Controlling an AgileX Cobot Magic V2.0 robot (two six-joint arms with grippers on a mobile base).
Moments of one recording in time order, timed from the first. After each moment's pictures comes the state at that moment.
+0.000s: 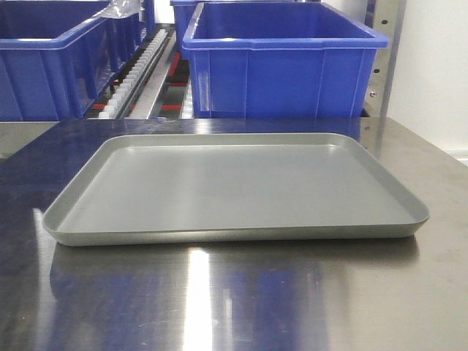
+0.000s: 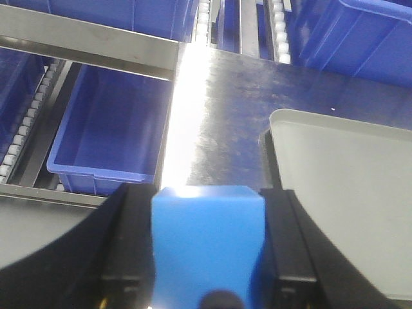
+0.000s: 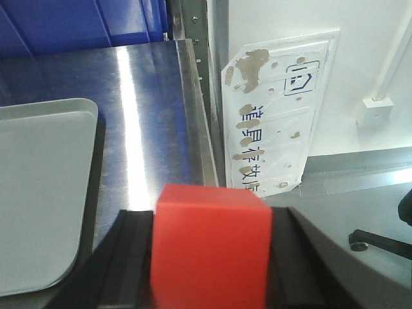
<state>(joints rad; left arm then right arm) -0.14 0.48 -0.52 0.03 0.54 -0.33 0.01 0.51 -0.47 -0.09 0.45 0.24</state>
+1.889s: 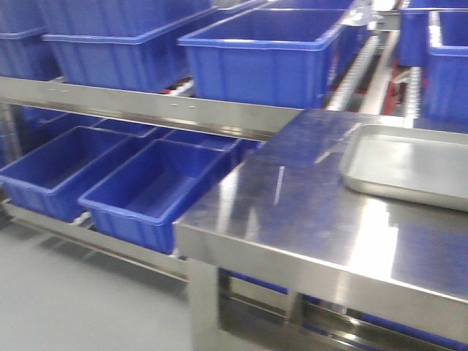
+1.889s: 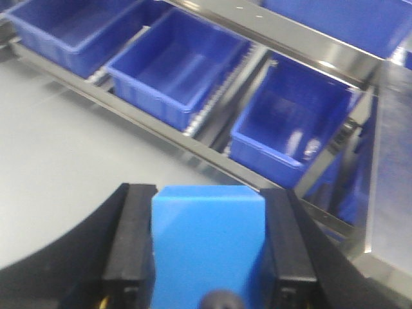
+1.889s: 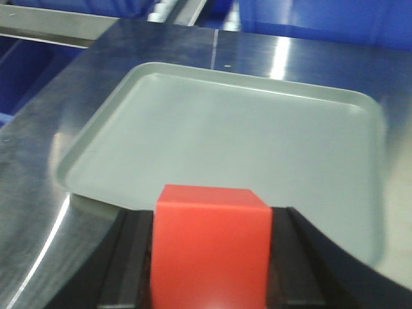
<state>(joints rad) -0.14 0.48 -0.52 0.03 0.54 -0.33 0.01 0.51 -0.47 -0.09 0.45 0.24</state>
